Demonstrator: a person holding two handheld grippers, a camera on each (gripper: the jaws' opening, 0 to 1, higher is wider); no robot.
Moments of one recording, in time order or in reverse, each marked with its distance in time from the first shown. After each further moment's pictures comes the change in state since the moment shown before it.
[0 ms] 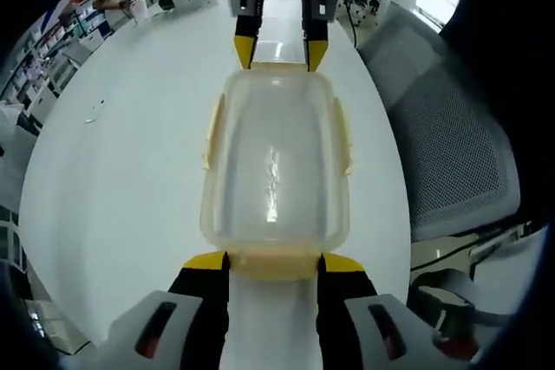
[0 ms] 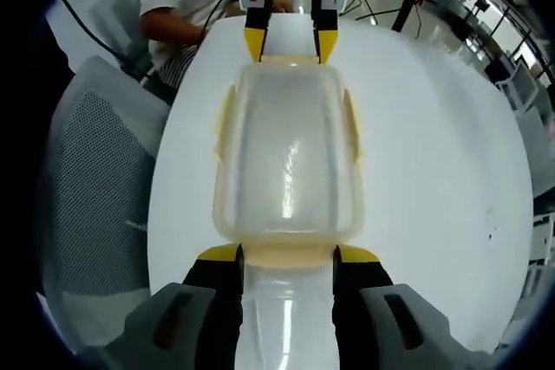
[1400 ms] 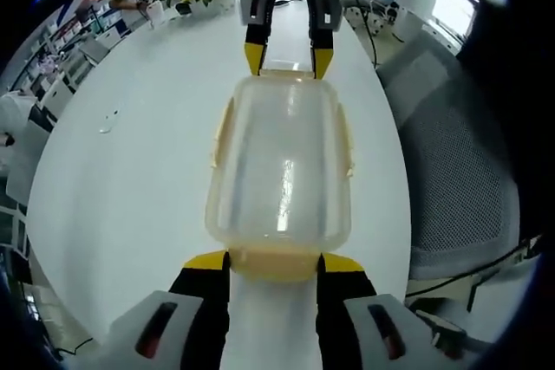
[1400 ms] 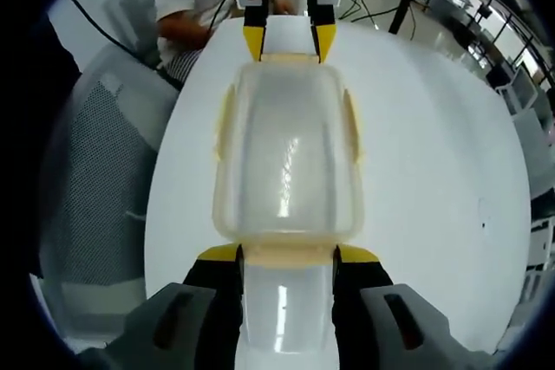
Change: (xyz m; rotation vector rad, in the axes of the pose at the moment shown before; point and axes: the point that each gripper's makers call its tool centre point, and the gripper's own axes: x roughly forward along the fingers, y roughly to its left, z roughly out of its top) left arm -0.001 0.006 0.048 -0.064 -0.028 0.056; right arm -0.027 -0.012 -0.040 -0.031 -0.027 0.011
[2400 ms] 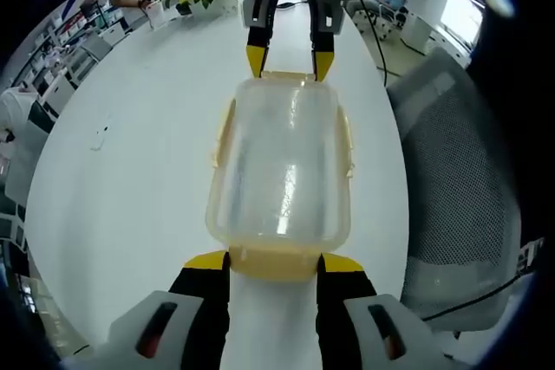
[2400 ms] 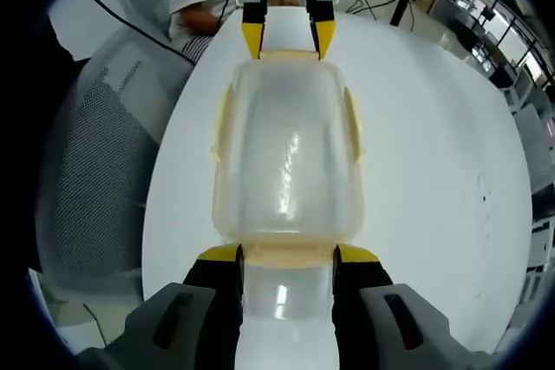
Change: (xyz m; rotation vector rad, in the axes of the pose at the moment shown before) left arm 0.027 -0.011 0.057 -0.037 0.003 0.014; right arm -0.018 0.001 -0.062 -0.028 0.007 0.009
